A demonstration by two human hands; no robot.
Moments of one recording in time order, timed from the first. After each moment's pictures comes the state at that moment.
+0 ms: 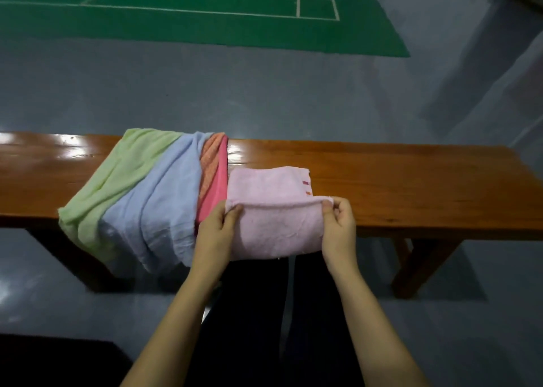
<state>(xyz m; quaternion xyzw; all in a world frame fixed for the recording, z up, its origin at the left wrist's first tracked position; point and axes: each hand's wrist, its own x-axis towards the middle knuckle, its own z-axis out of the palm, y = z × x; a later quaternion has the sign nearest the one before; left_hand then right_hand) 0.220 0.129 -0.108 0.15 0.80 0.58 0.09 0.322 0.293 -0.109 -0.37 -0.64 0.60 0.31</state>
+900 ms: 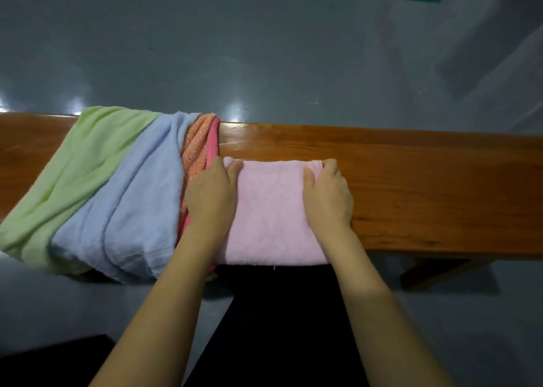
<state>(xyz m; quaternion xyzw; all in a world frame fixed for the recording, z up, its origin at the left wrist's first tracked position) 0.112 0.207 -0.115 0.14 0.96 0.25 0.04 0.207 0.342 -0.121 -0.42 -0.87 0.25 0.08</state>
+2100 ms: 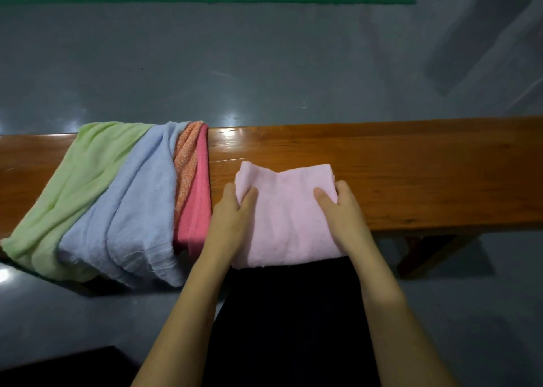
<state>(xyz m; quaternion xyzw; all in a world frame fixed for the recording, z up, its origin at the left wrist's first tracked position) 0.179 0.203 -0.106 0.13 0.88 0.42 0.19 0.281 0.352 -0.117 -0.43 -0.72 0.53 0.11</state>
